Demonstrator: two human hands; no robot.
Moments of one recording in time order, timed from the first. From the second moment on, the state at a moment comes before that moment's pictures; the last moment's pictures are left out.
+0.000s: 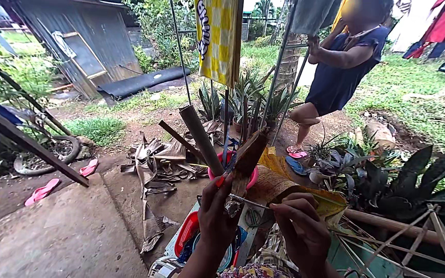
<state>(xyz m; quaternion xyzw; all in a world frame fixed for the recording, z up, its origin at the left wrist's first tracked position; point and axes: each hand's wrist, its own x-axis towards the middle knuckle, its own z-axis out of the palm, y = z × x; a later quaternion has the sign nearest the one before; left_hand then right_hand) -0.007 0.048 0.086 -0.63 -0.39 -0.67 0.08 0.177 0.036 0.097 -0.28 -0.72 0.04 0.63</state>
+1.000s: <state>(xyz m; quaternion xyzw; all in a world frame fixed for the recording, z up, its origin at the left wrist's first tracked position) -0.007 0.082 0.090 -0.64 -0.58 -0.50 0.01 0.163 0.049 0.072 -0.32 -0.68 -0.08 0.65</state>
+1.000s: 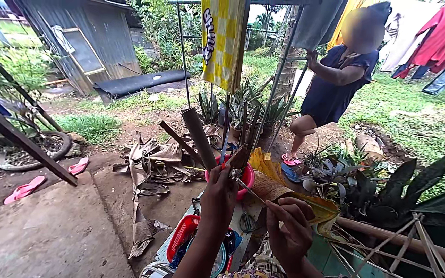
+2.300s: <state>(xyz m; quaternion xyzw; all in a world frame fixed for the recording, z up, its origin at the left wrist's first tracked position) 0.012 0.090 0.105 -0.74 -0.54 -0.40 0.03 0.248 0.069 0.150 -0.29 -0.80 -0.30 0.43</state>
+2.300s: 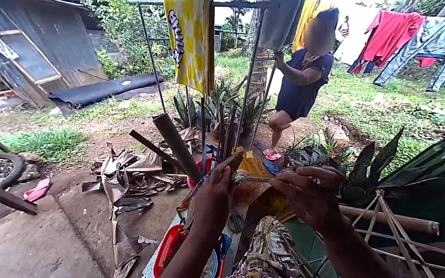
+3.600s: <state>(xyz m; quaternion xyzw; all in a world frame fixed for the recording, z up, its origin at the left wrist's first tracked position) -0.110 0.068 0.089 -0.53 -0.58 -0.61 -0.10 0.178 0.100 0.013 -0.46 -0.74 0.29 0.40</state>
